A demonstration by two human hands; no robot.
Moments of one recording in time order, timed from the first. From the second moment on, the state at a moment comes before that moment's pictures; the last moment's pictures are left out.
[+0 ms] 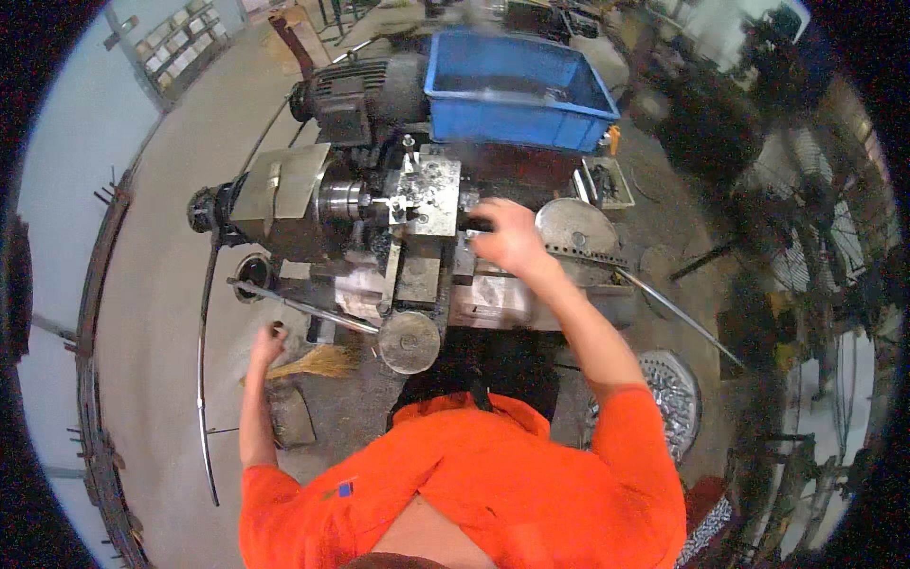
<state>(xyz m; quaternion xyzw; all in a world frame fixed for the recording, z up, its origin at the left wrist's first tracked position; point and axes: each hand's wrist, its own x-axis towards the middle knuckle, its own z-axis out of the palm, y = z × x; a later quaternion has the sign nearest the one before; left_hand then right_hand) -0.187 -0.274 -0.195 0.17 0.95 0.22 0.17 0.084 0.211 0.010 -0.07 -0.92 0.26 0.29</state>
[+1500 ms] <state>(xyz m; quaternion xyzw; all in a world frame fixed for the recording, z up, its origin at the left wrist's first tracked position) -0.107 -0.288 -0.034 -0.06 0.81 0.53 0.25 0.313 0.273 -0.094 -0.44 -0.83 0.27 0.19</state>
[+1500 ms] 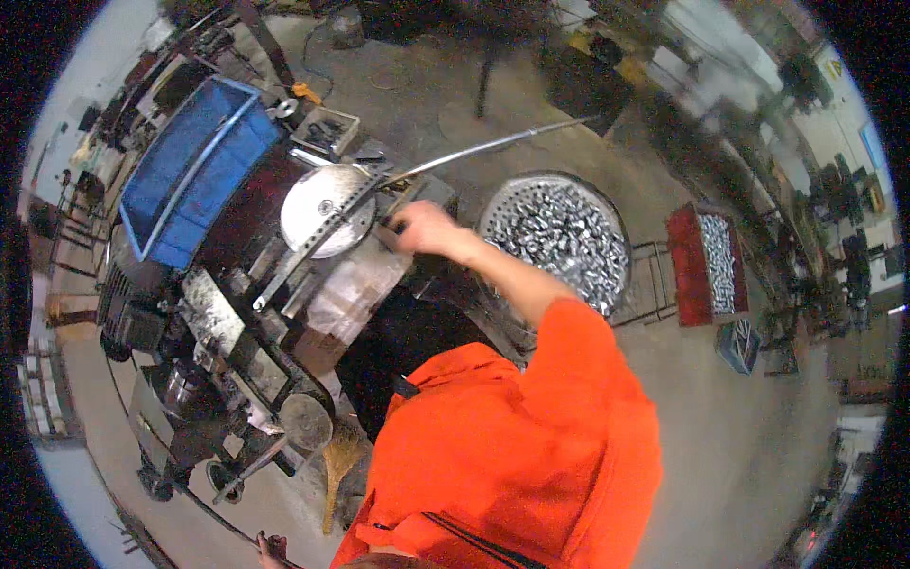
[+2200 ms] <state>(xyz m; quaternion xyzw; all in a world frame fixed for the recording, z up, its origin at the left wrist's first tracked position) -0.158 -0.354 -0.104 0.00 0.83 0.53 0.18 0.476 0.310 -0.162 -0.74 -0.67 0.05 -0.07</state>
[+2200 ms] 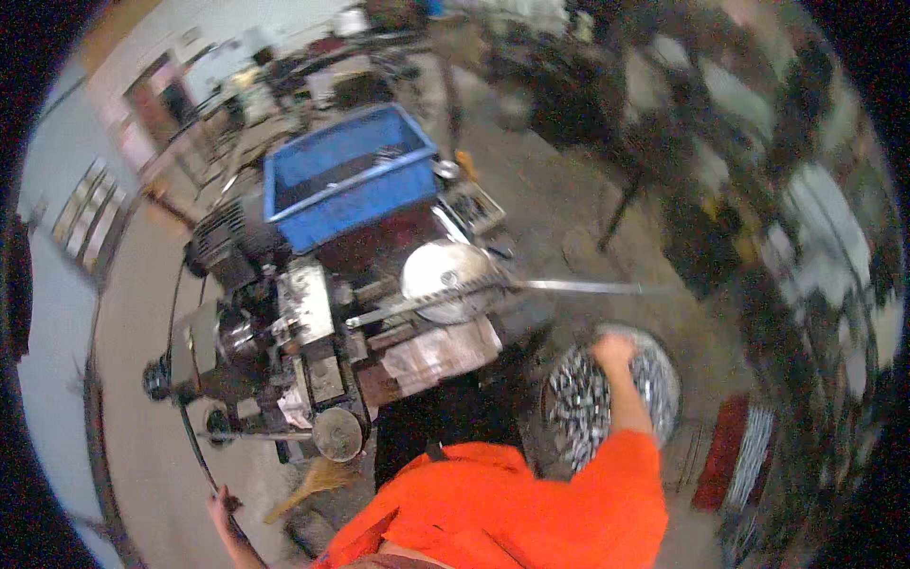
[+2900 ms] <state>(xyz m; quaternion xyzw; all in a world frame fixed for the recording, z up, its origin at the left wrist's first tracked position) -0.131 -0.323 -0.084 0.00 0.80 0.59 0.09 0.487 0.332 -0.174 -0.75 -0.63 0.08 -0.15</state>
